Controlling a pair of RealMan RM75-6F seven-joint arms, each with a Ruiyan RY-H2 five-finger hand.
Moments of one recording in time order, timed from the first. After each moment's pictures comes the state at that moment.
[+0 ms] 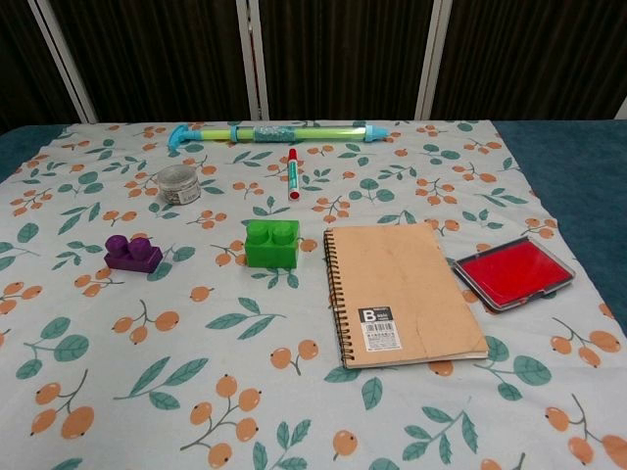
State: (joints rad) left arm -0.11 -1.13 -0.03 -1.59 1.48 1.46 0.11; right arm 0.14 -1.19 0.09 -1.49 -1.50 1.47 0.01
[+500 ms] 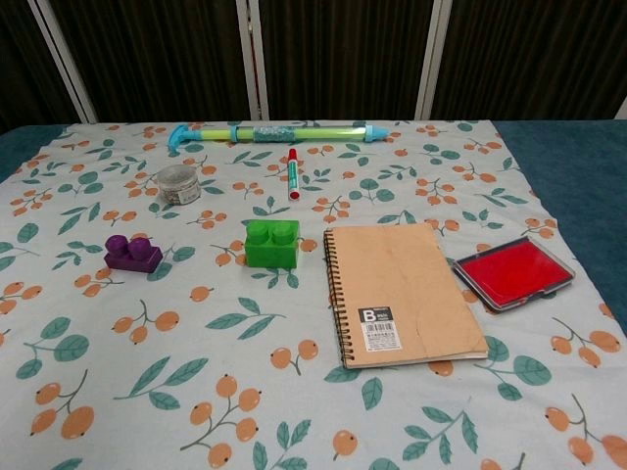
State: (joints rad) left arm -0.12 -1.15 -0.04 -1.57 1.44 1.42 0.13; right arm 0.14 -1.20 0.09 -1.50 -1.50 1.47 -0.01
